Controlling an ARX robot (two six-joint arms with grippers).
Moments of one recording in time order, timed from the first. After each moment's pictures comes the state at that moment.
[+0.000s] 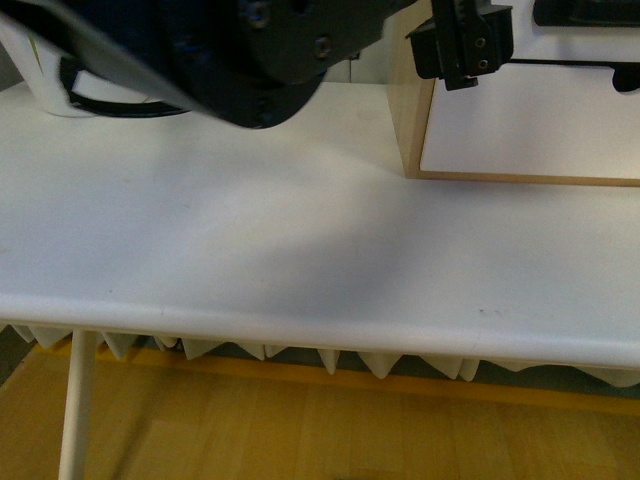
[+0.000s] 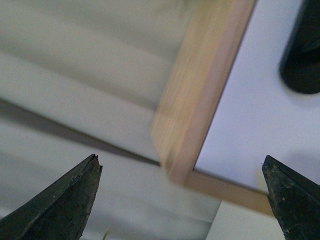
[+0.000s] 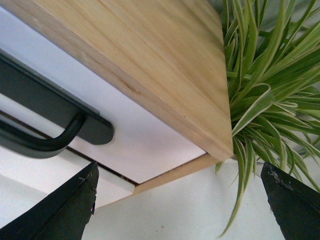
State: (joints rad) left arm -0.62 1.99 1.26 0.91 -0.13 1.25; right arm -0.31 1.53 1.08 0.20 -0.25 -0.80
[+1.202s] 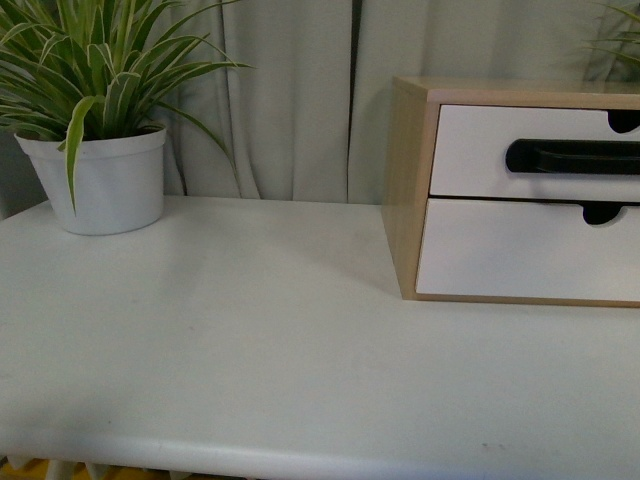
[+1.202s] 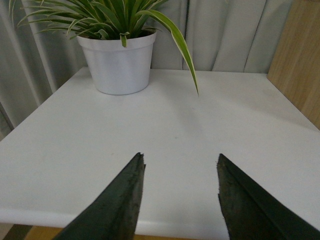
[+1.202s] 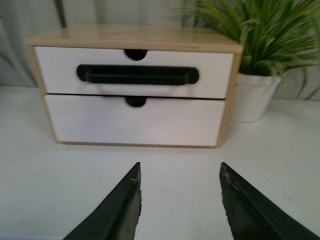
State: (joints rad) left arm -0.25 0.73 0.12 0.60 -0.24 0.03; right arm -0.41 0.26 0.19 0.06 -0.41 -0.04
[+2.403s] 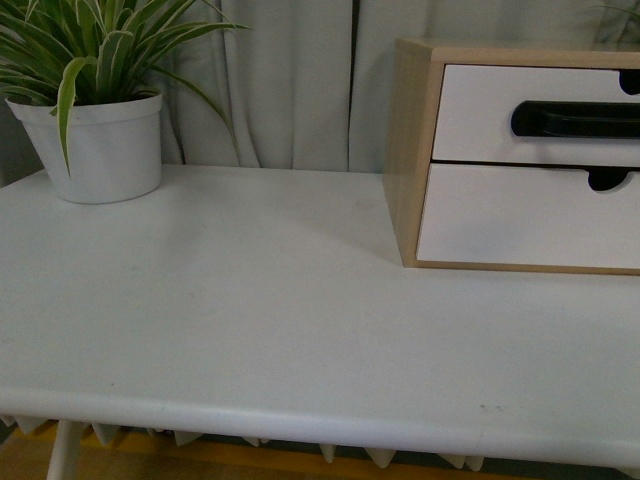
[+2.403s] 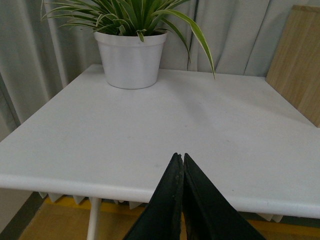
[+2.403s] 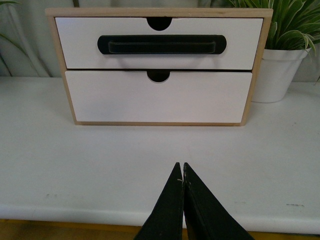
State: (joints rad) left arm 0.00 0.21 0.01 0.21 0.00 0.00; right arm 0.00 0.00 0.01 0.00 0.00 -0.01
